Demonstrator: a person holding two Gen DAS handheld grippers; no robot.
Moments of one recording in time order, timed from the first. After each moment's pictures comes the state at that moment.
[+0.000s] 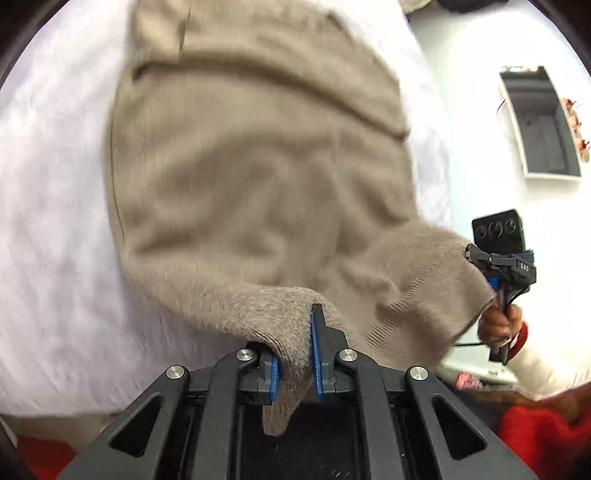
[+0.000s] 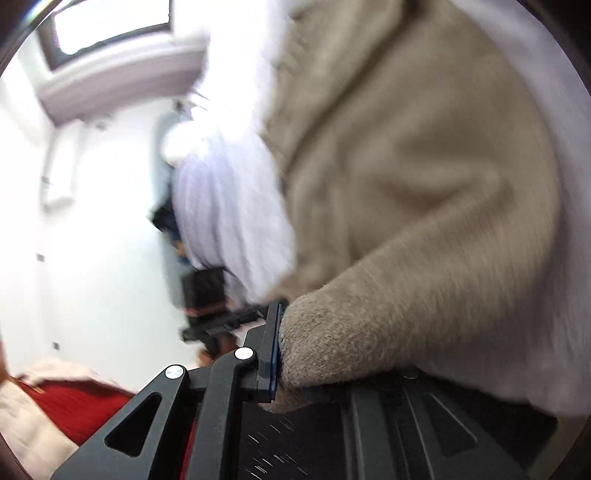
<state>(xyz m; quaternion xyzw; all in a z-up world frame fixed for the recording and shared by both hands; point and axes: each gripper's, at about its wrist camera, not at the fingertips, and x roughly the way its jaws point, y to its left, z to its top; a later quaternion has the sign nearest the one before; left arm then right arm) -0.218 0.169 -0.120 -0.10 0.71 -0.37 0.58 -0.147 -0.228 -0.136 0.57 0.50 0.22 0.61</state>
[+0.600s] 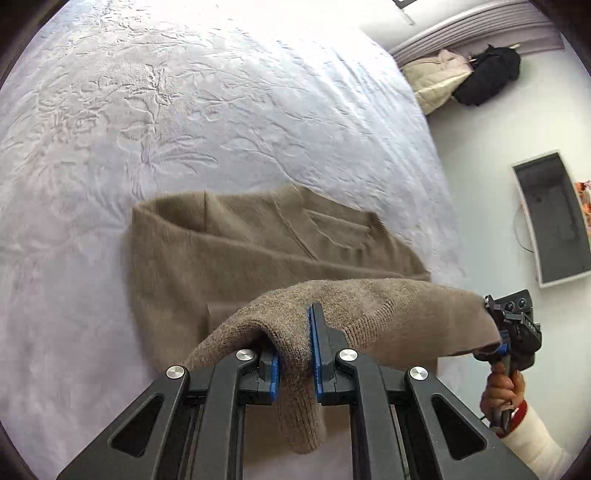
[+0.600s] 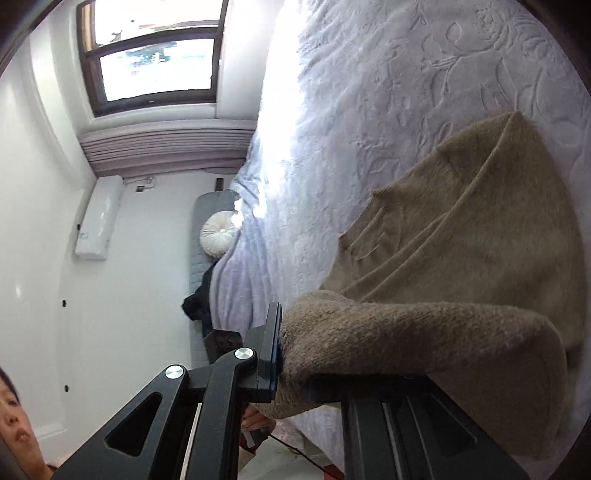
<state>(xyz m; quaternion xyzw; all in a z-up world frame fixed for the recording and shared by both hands) 0.049 0.114 -0.106 -0.15 0.62 -0.29 0.71 0.051 -0.342 -0.122 0.59 0.39 0.17 0.69</state>
